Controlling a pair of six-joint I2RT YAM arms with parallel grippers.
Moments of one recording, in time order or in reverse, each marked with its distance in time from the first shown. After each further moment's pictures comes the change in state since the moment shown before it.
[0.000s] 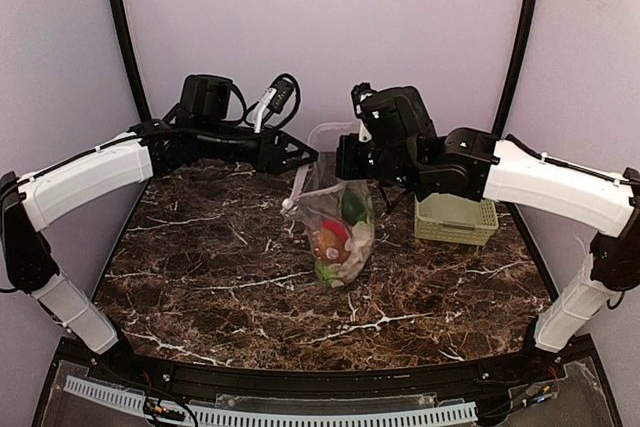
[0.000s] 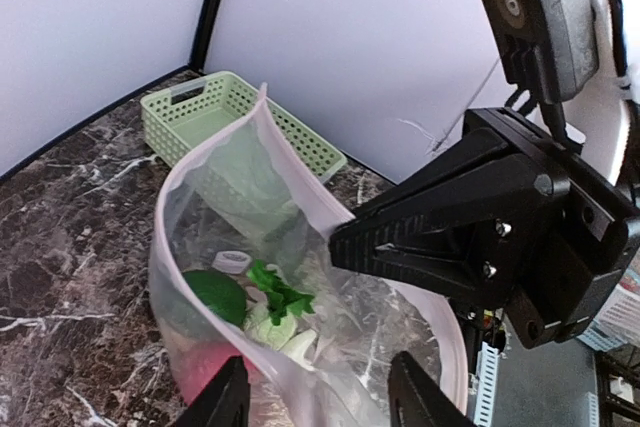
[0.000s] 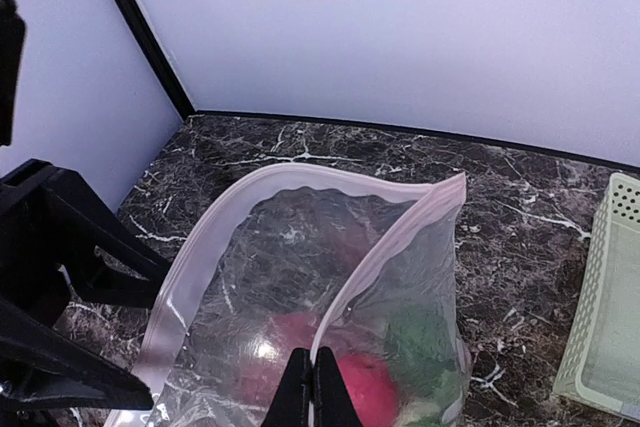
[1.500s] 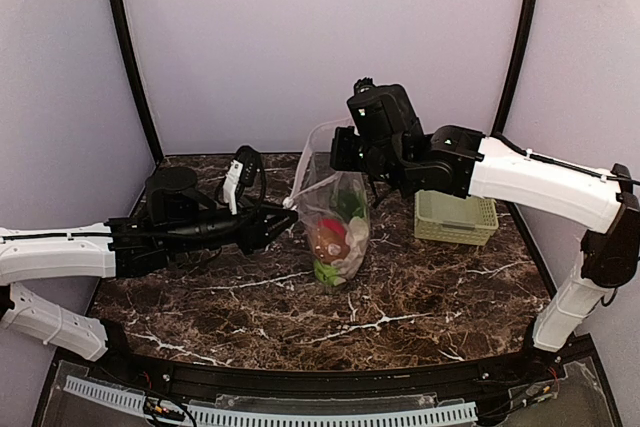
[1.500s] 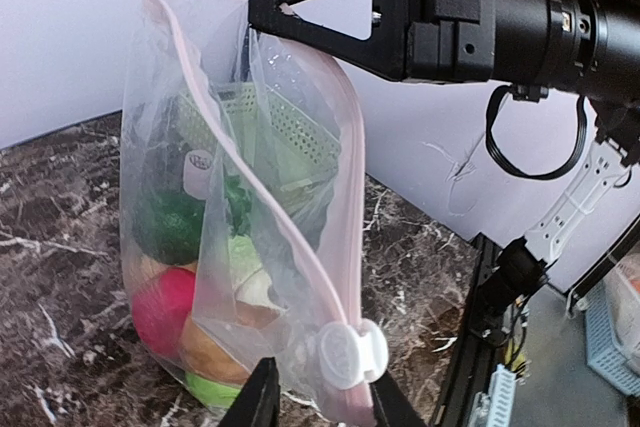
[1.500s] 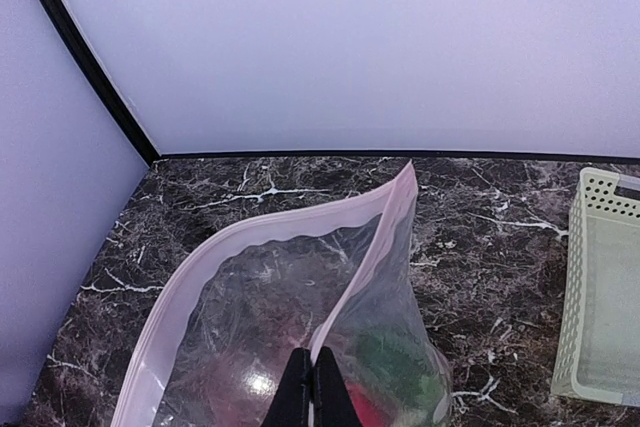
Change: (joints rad) left arm -0.248 -0.392 -0.700 0.510 -0.433 -0.179; right arm 0.000 0.069 0.057 0.017 0.148 0.074
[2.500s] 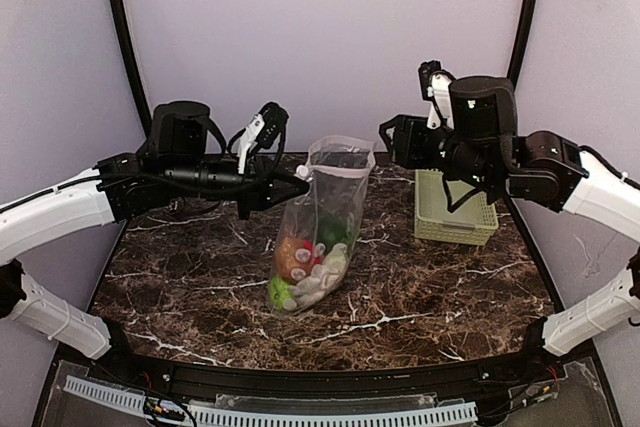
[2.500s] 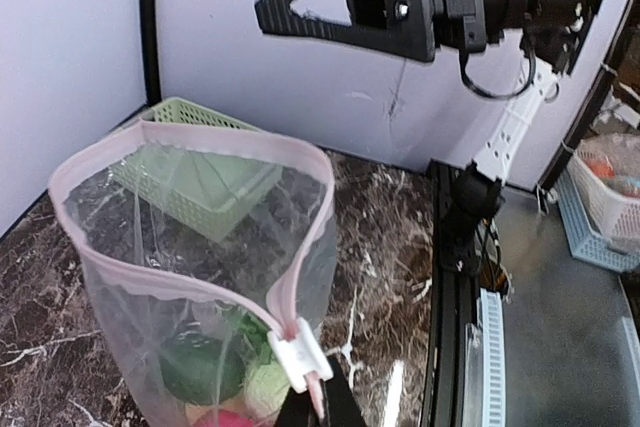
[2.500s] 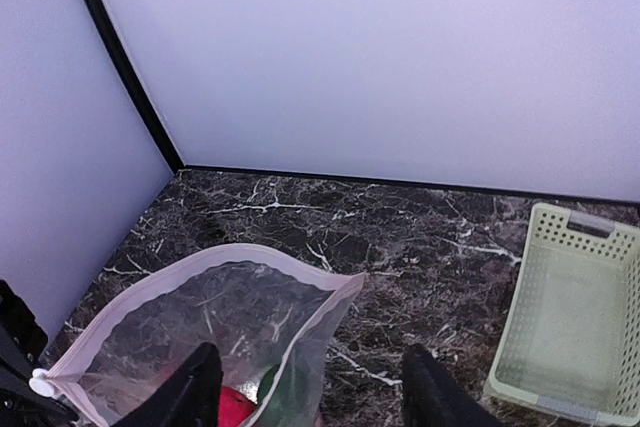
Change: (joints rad) left arm 0.057 0.116 0.442 -0.434 0.283 0.326; right arm 0.008 -0.374 -0.204 -0.039 -0.035 -0.124
